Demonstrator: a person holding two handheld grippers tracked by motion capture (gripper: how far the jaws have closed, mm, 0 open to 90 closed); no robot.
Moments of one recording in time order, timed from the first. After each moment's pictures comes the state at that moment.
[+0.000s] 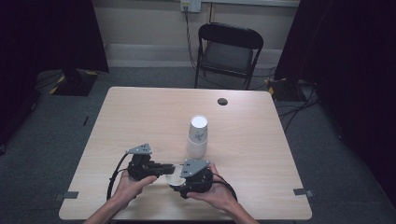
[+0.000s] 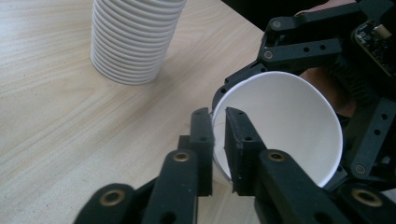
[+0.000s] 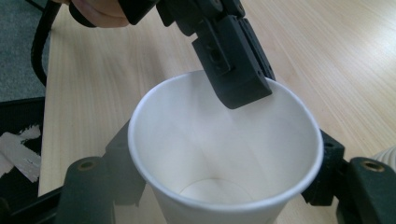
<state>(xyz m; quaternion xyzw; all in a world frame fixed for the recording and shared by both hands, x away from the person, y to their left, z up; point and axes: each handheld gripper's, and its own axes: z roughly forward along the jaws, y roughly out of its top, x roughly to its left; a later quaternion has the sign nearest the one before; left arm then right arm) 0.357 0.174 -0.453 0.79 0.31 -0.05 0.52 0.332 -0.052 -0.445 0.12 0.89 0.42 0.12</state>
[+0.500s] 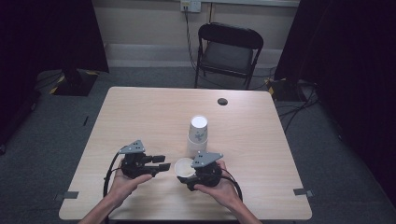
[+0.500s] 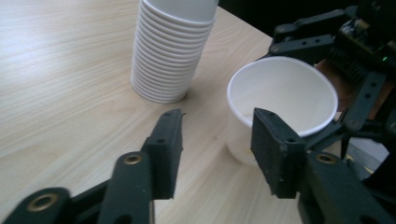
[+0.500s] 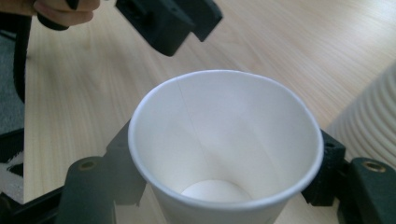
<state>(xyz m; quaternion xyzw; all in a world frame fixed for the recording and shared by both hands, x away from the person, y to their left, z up) 0.357 0.189 -0.441 0.78 0.32 0.02 0.53 0.346 -0.078 -0.444 0.20 0.87 0.45 0.11</state>
